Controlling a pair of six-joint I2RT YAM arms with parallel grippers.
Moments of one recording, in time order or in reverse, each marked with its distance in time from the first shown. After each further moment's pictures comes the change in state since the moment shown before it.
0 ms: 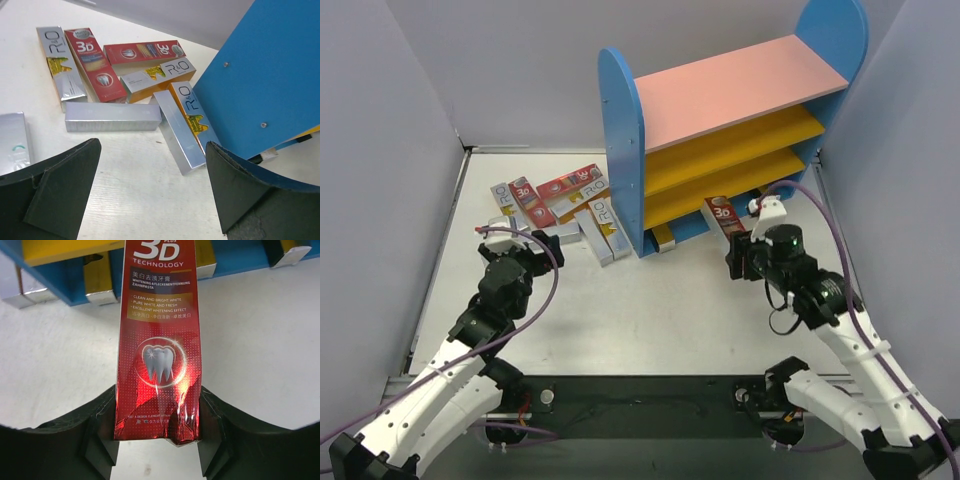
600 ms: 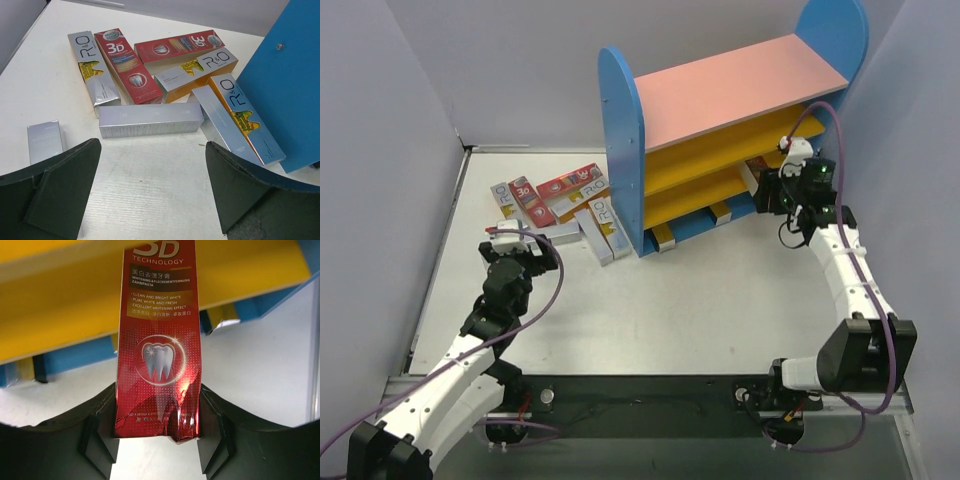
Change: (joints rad) left arm 0.127 0.065 -0.148 0.222 0.066 0.212; right arm -0.532 0.528 0.230 0.323 -0.346 -0.233
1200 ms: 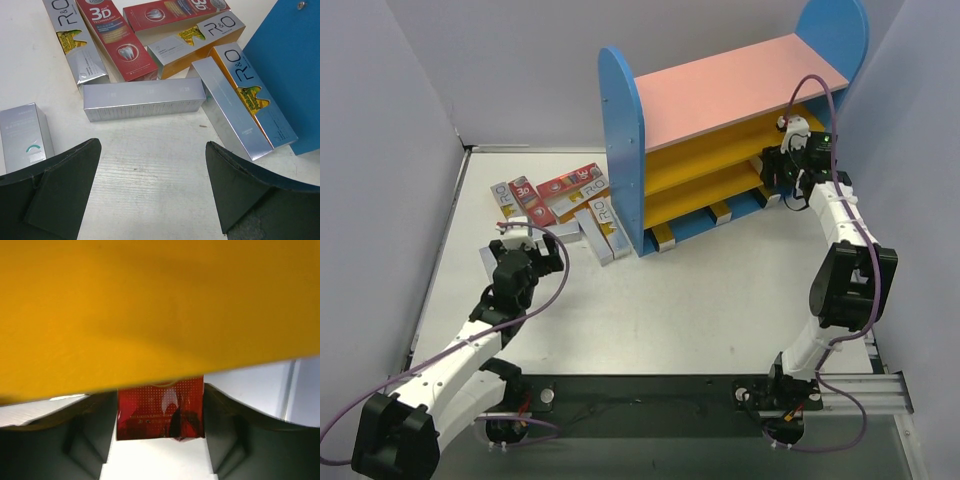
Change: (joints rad) left arm 0.045 0.156 -0.002 0.036 0.093 -0.035; right arm -0.108 0.429 0.316 0.085 -0.115 -0.214
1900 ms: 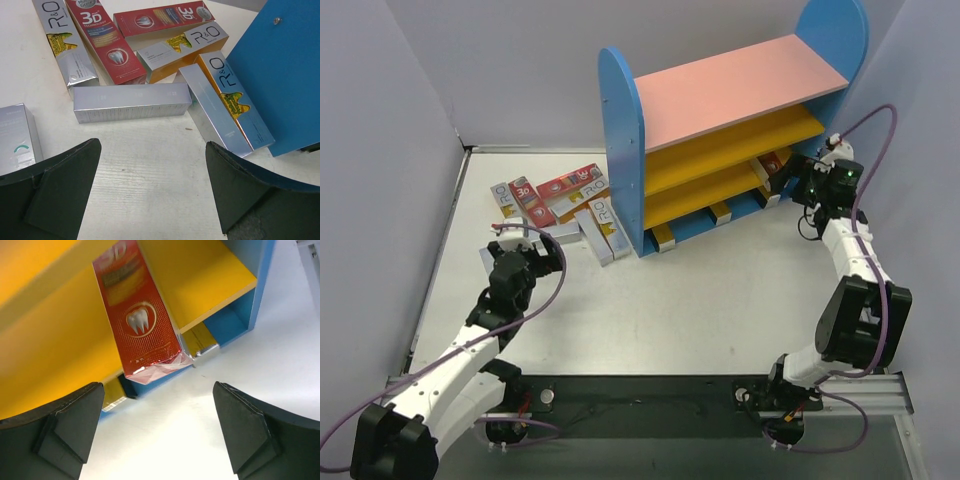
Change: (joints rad) left arm 0.000 -0.032 0.003 -0.018 0.026 -0.050; right arm -0.095 -0.219 -0.320 0.244 -0.023 0.471
